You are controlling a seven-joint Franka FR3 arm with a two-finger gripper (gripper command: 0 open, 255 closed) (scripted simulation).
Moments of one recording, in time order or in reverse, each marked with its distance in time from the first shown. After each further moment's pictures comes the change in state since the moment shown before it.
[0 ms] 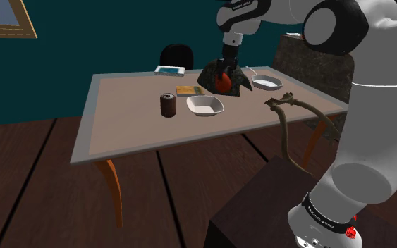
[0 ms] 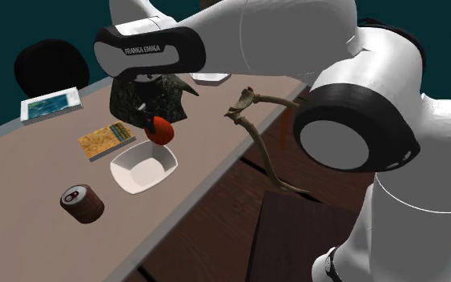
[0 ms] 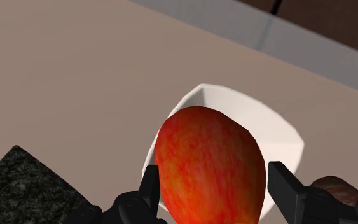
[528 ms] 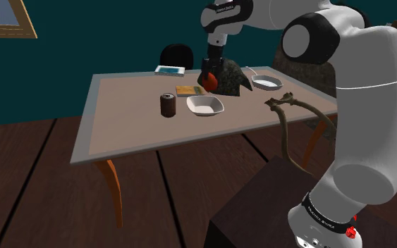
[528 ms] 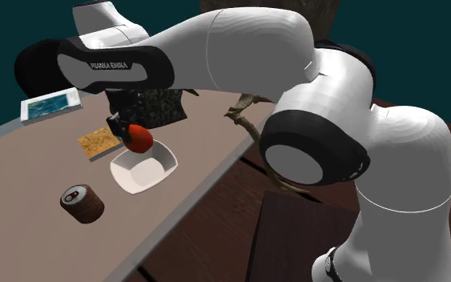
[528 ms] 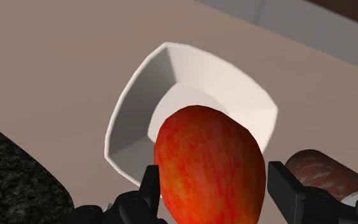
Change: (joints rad) arm 0.029 0.147 0.036 0.202 0.029 -0.052 0.084
